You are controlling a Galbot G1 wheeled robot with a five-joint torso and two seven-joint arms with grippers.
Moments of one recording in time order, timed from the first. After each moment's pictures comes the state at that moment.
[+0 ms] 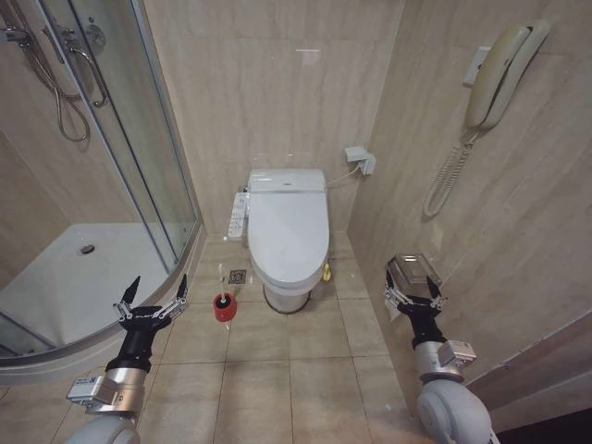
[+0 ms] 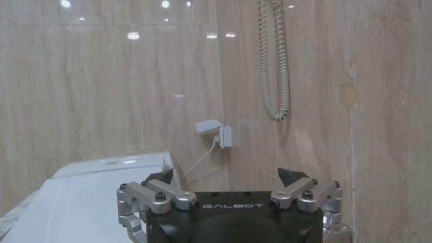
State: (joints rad) left arm 1.56 -1.29 -0.68 -2.21 -0.35 -0.10 -0.05; right arm -1.44 1.36 0.62 2.06 0.30 0.04 0.20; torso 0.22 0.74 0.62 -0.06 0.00
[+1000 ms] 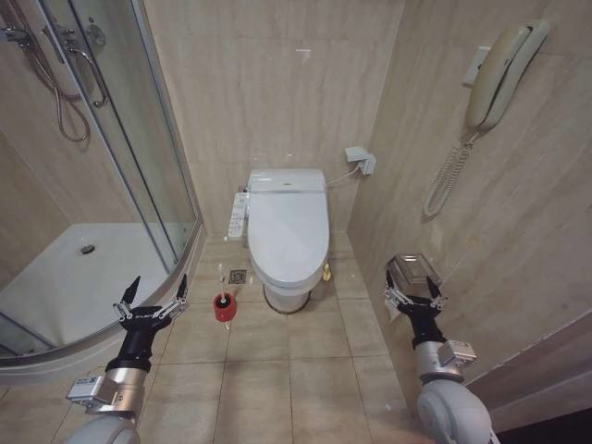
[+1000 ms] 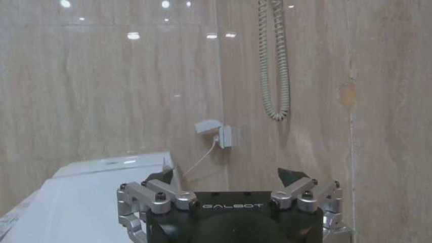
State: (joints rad) left arm 1.56 -1.29 -0.68 -2.21 -0.35 -0.10 -0.05; right arm -1.44 1.36 0.62 2.06 0.30 0.04 0.20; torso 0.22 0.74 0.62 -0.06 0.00
